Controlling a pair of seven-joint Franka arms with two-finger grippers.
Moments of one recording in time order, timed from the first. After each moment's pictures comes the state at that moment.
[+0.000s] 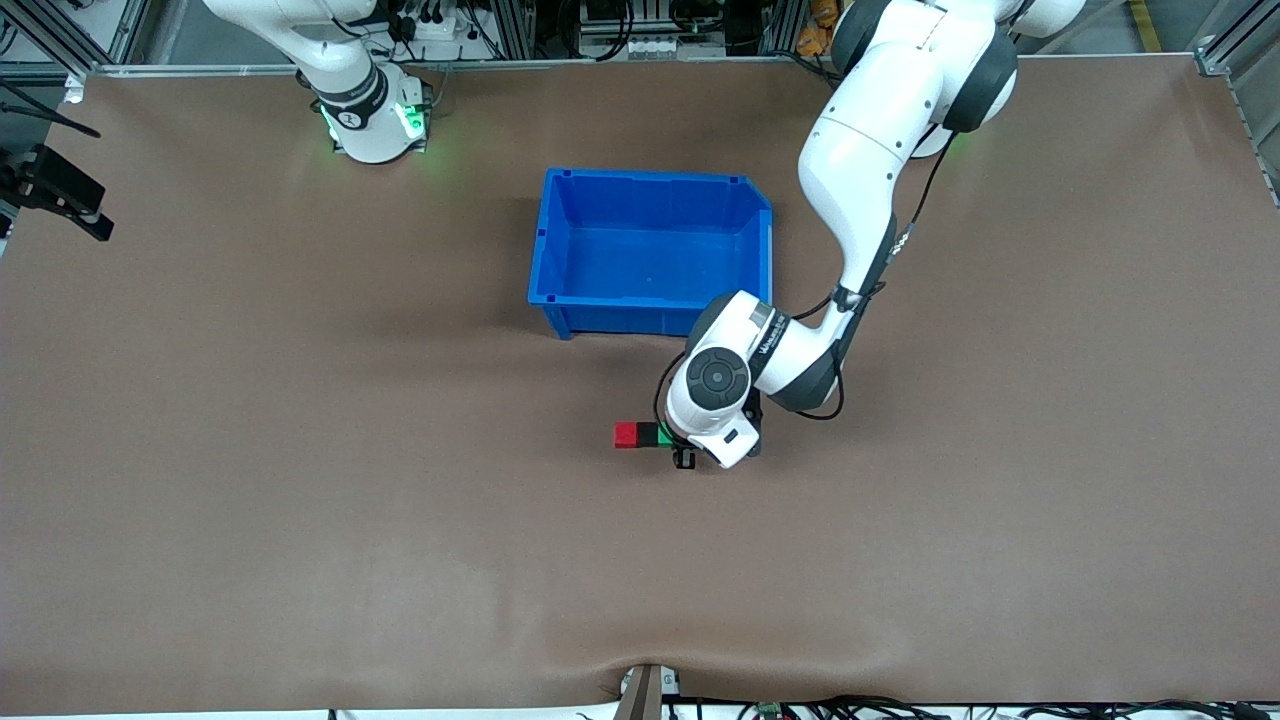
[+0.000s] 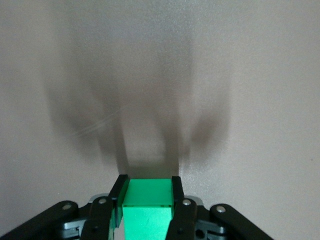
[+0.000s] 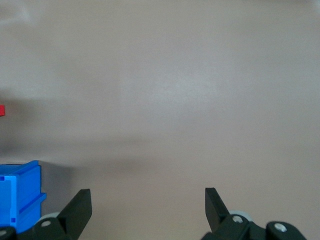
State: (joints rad) left arm -0.65 1.03 0.01 -1.10 -0.13 2.12 -2.11; right arm 0.02 -0.04 -0.02 -1.46 -0.04 1.47 0.00
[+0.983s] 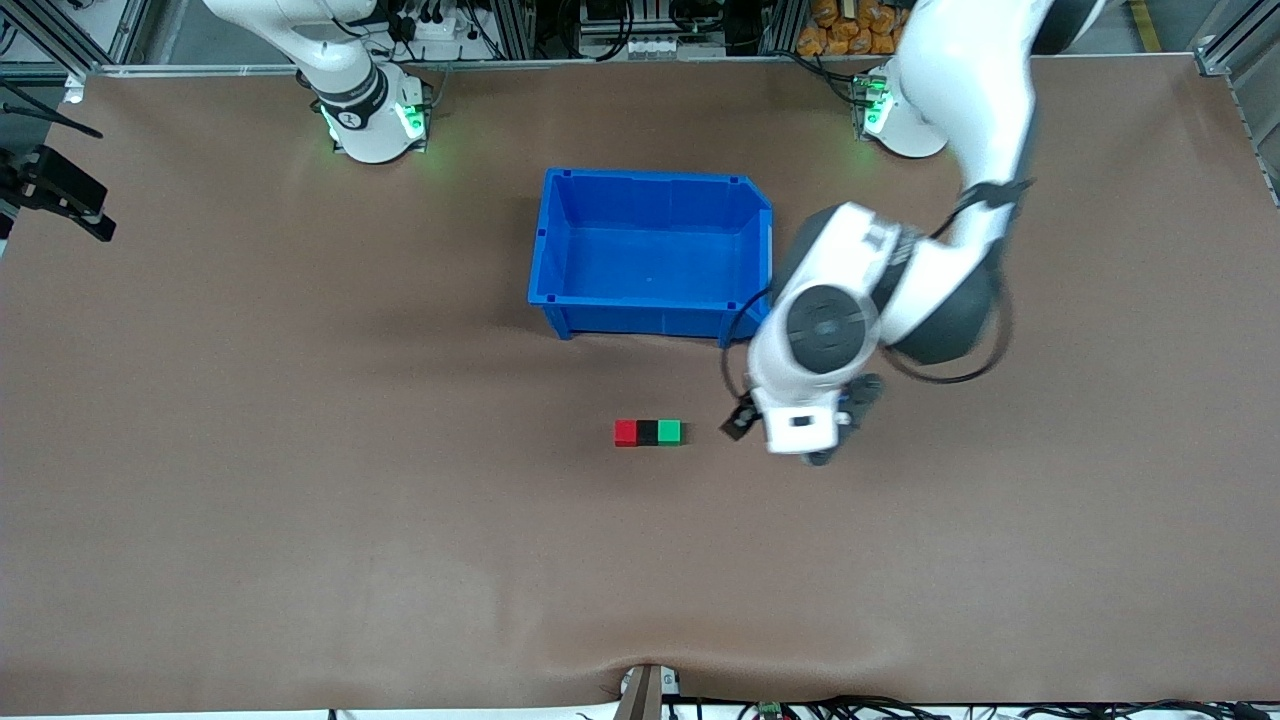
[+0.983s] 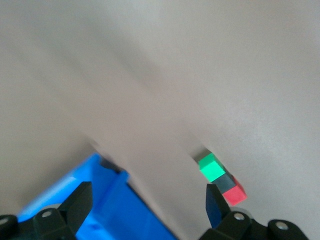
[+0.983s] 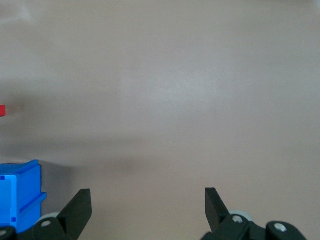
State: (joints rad) left arm -0.51 0.66 0.03 -1.07 -0.07 1.60 -1.28; right arm 0.02 -0.04 -0.02 -1.46 -0.04 1.47 0.00
